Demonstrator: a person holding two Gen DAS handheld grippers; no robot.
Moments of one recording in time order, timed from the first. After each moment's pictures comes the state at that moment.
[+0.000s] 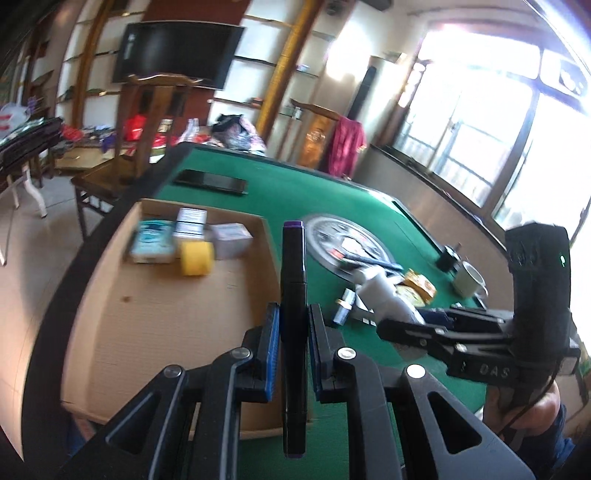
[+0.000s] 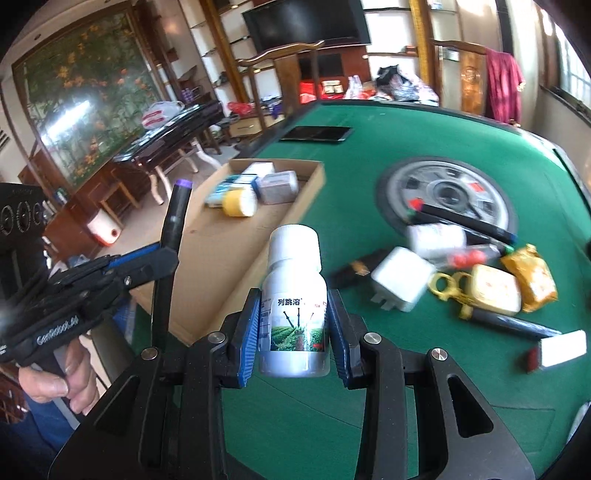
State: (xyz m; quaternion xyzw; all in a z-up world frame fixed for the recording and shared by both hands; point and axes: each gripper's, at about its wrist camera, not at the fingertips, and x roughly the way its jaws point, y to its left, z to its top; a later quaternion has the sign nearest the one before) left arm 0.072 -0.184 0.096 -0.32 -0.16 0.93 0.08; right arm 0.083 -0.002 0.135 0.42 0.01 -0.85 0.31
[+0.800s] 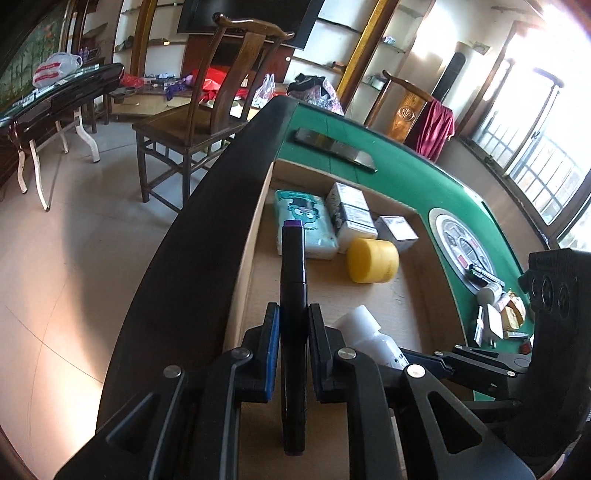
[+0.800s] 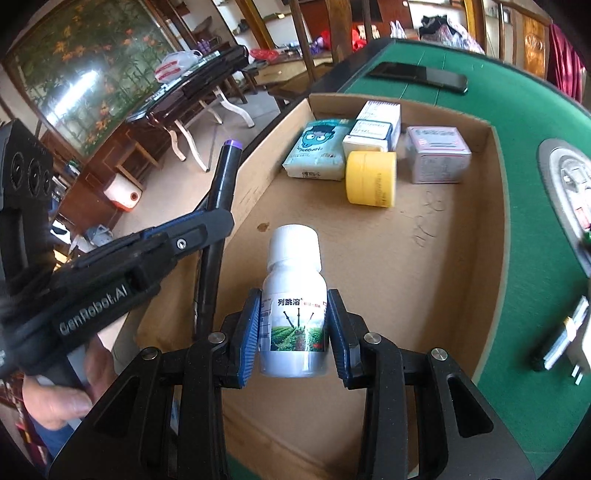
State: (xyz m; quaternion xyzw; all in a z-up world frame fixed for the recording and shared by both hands) left arm 0.009 -0.303 0.036 -0.41 -0.18 0.89 -0.03; right arm 0.022 -0.191 0.063 0.52 0.01 -0.78 0.34
